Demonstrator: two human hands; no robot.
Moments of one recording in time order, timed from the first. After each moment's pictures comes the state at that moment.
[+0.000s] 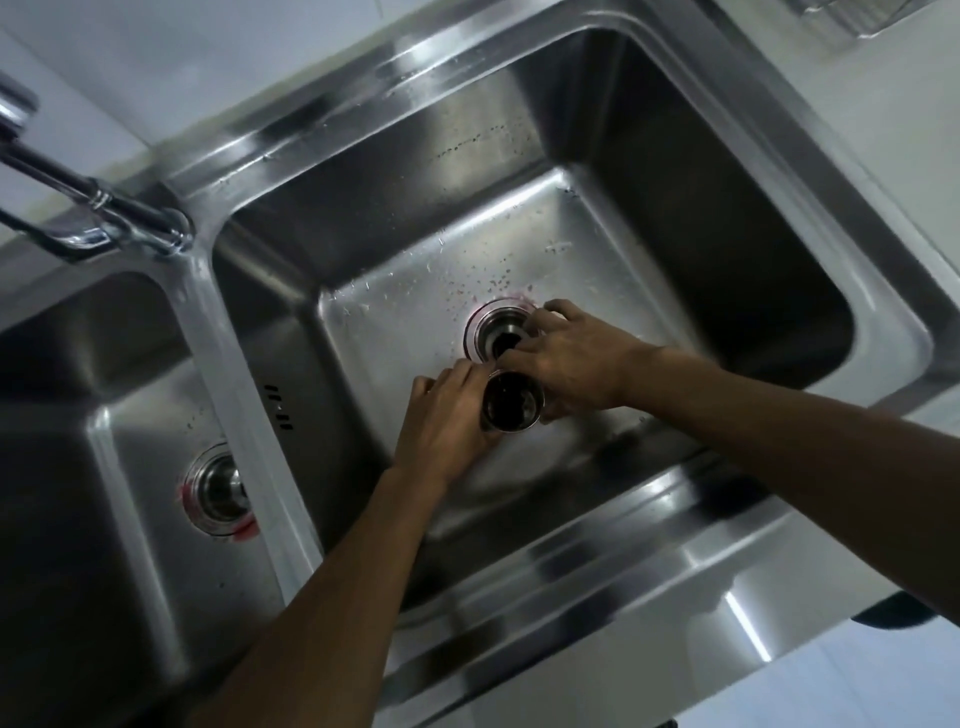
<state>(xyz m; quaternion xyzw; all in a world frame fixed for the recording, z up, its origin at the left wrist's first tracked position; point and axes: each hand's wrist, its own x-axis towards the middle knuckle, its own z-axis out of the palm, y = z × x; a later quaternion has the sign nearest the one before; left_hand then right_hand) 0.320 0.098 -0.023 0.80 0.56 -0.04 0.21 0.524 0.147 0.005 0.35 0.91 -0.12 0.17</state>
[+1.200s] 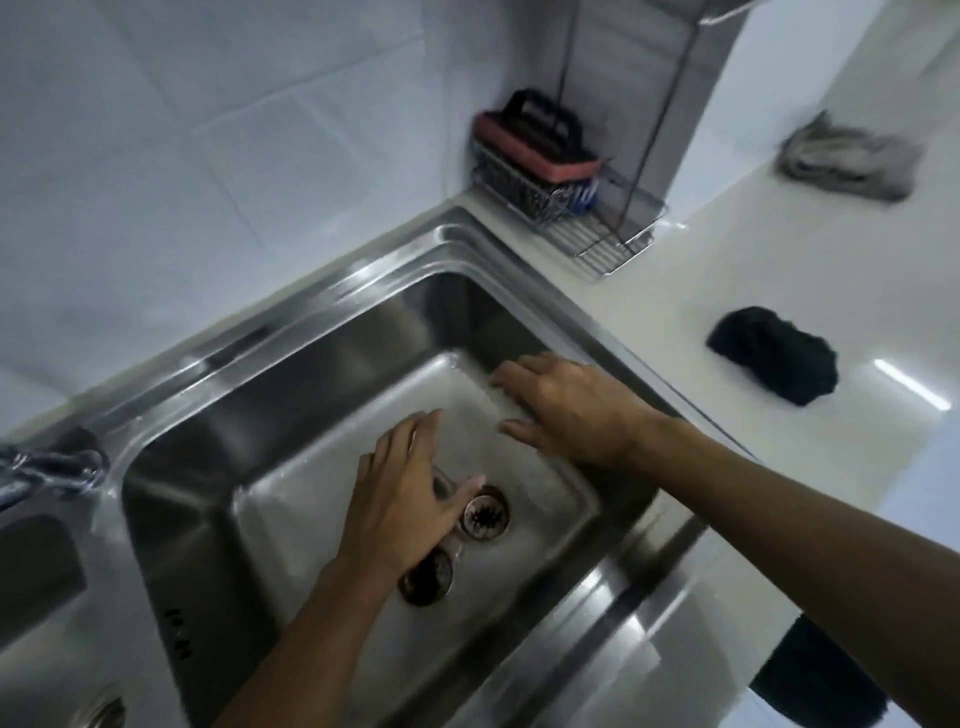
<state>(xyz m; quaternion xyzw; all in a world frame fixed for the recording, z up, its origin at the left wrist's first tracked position) 0.395 0.160 0.062 0.82 0.53 0.09 0.21 0.631 0.164 0.132 0.57 0.81 -0.11 -0.05</state>
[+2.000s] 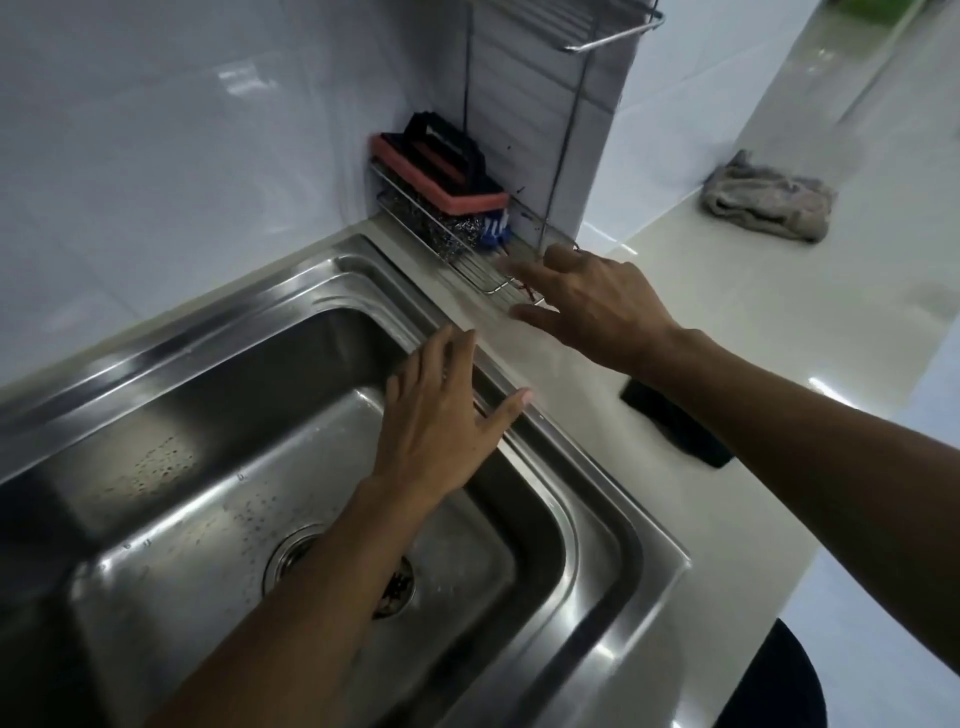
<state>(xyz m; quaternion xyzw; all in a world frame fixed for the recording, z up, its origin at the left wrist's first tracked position) 0.576 0.231 0.094 0.84 0.49 0.12 0.18 0.783 0.239 0.155 0.62 0.77 0.10 -0.06</state>
